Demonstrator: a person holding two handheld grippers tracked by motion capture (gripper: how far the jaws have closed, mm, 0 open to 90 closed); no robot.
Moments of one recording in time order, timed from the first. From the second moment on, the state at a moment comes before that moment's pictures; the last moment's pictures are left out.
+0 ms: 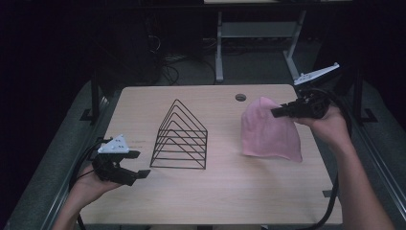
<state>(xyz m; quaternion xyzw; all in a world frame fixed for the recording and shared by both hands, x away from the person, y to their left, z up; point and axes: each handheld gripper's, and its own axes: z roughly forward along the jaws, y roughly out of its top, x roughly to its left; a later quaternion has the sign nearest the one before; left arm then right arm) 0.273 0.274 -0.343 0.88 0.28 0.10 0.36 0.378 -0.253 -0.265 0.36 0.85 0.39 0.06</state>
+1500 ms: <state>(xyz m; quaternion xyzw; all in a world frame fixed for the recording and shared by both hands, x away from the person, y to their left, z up) 0.305 0.252 -0.300 0.87 0.25 0.07 0.41 0.366 -0.126 -0.120 0.19 0.87 0.45 0.07</state>
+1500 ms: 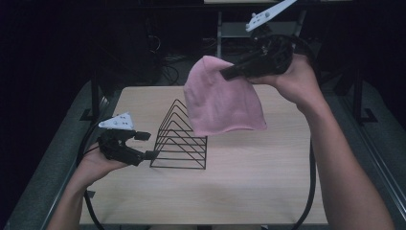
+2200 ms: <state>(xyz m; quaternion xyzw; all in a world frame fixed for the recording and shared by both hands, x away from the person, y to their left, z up) 0.327 0.251 -0.289 0.85 0.24 0.04 0.47 0.371 -0.052 -0.106 0.12 0.88 0.46 0.05</state>
